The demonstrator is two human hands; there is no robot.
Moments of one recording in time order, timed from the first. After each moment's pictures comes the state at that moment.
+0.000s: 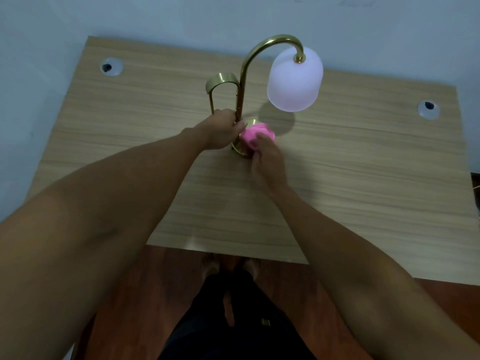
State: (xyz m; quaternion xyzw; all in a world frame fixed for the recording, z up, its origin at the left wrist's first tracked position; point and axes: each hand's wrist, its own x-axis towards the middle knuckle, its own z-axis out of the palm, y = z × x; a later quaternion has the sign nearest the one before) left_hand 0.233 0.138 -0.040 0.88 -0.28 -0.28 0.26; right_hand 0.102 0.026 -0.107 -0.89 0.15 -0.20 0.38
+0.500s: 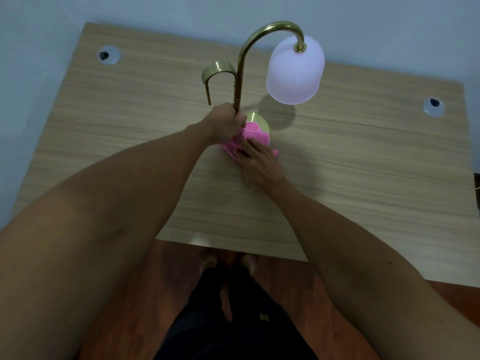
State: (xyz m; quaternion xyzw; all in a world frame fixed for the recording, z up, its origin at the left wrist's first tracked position) left_hand 0.221 0.125 -0.042 0.88 -0.18 -0.30 0.33; right_hand 0.093 0.010 -0.131 -0.99 -0.10 -0.05 0.08
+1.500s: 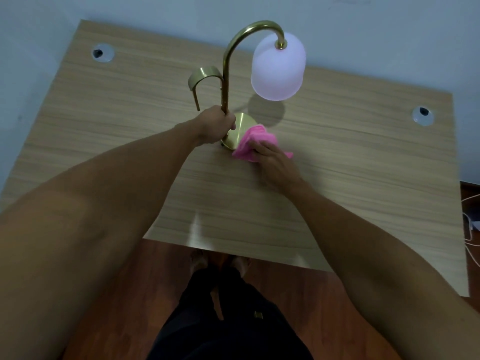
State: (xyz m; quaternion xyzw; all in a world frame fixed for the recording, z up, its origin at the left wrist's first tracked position) left_hand 0.219 0.118 -0.040 0.85 -0.11 -0.36 0.36; right_hand 0.080 -0.056 -0.127 -0.97 -0.14 -0.05 0.17
